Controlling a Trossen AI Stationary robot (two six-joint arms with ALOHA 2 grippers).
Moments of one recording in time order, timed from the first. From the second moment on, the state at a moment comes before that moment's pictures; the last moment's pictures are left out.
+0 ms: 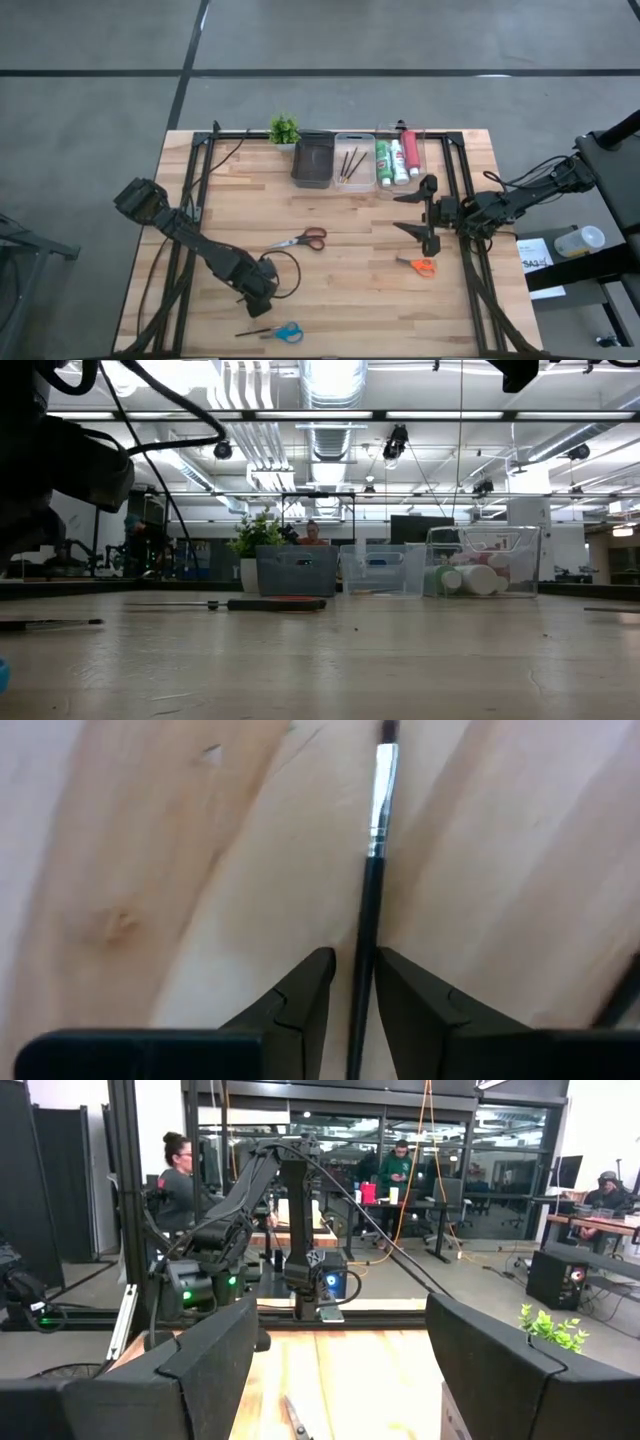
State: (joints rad) left arm -0.58 1.72 0.87 -0.64 0.09 -1.08; right arm 0.39 0.69 0.42 0.39 0.45 -0.05
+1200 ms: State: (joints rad) left arm -0.52 1.71 0.87 -0.76 0.05 -0.99; right arm 0.39 0.69 0.42 0.39 0.45 -0.06
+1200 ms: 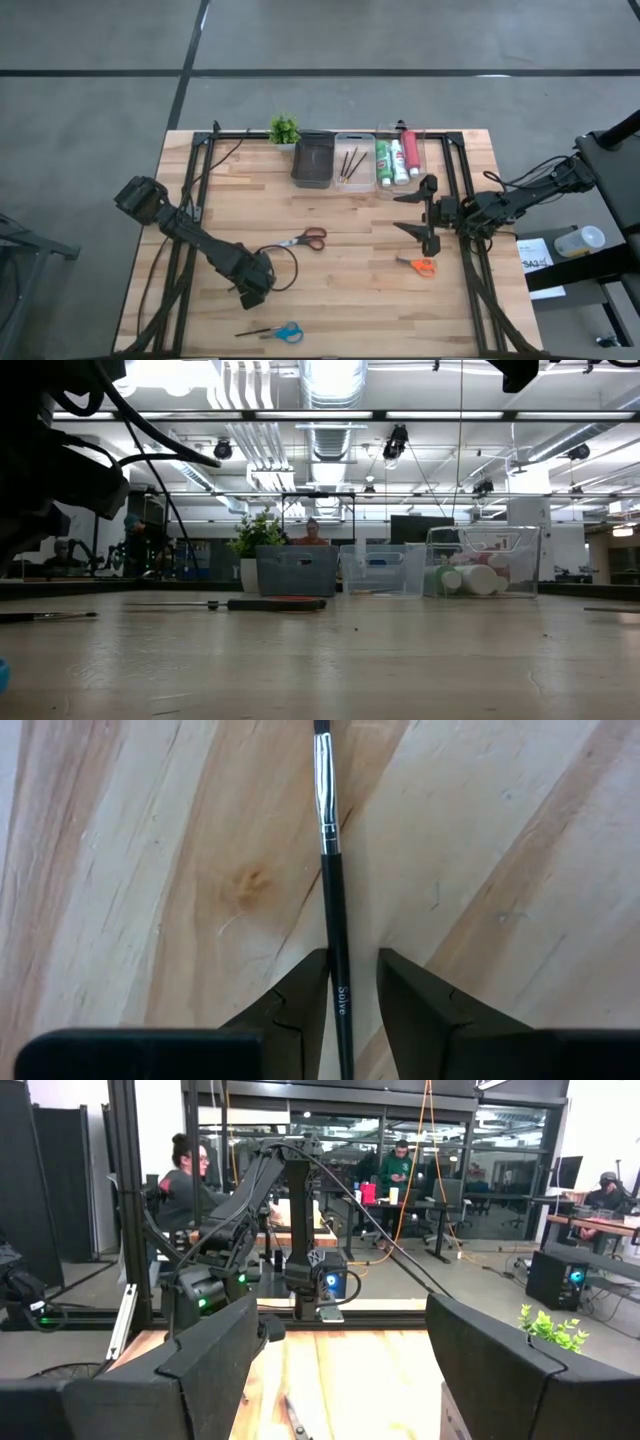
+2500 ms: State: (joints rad) left arm -0.53 1.71 0.87 -0.75 0.04 -0.99; right arm 0.39 0.69 0.42 0.39 0.45 -0.05
